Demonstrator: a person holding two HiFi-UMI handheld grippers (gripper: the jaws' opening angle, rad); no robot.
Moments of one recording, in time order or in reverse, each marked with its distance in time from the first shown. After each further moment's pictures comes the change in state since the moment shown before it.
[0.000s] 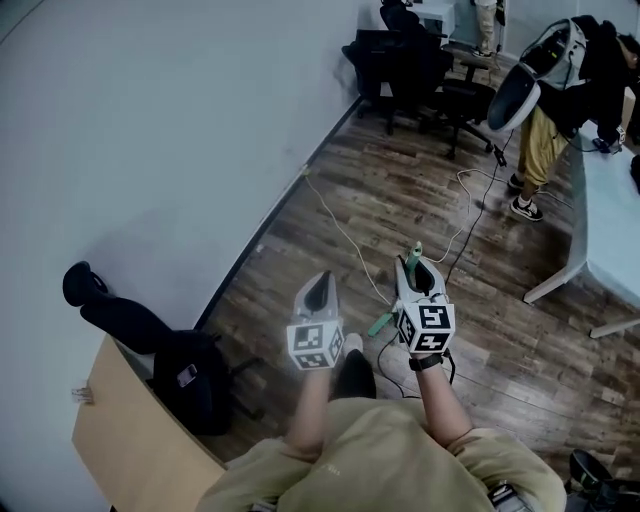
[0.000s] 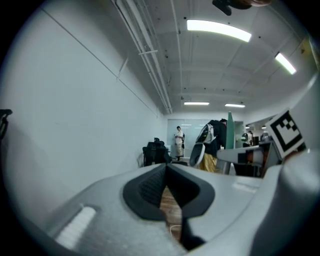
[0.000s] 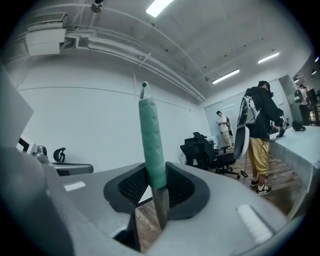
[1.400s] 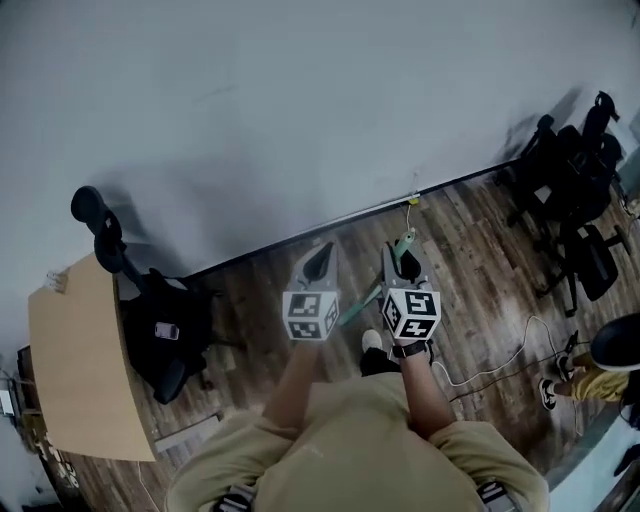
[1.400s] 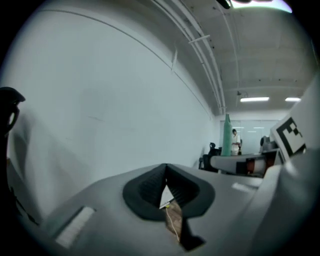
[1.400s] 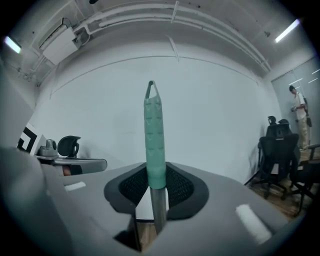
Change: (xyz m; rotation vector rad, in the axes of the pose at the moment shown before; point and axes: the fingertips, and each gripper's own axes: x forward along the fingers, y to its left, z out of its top) left arm 0.244 0.510 0.028 -0.170 -0.031 0.550; right arm 0.589 0.268 -0.017 -0.142 0.176 0.633
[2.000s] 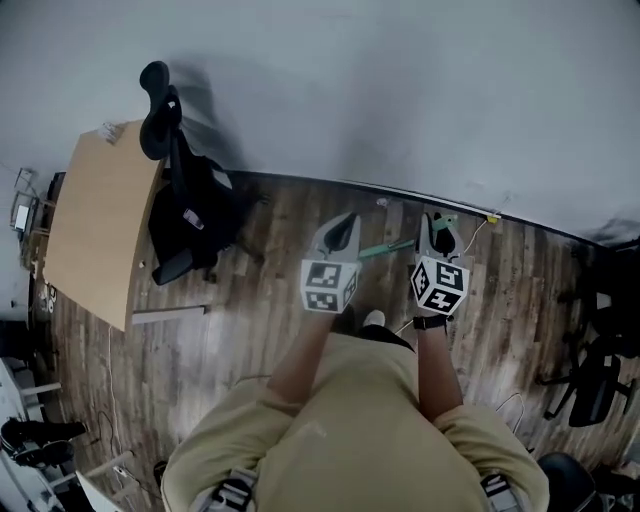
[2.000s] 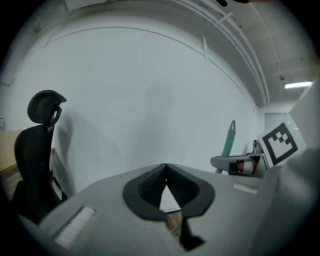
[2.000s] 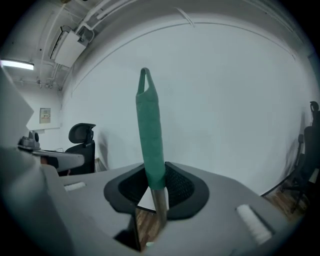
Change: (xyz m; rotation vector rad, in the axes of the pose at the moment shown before) left arm 0.055 0.102 -0.034 -0.115 0.059 0.457; right arm 0.188 -0.014 -0.039 -0.049 0.175 0.328
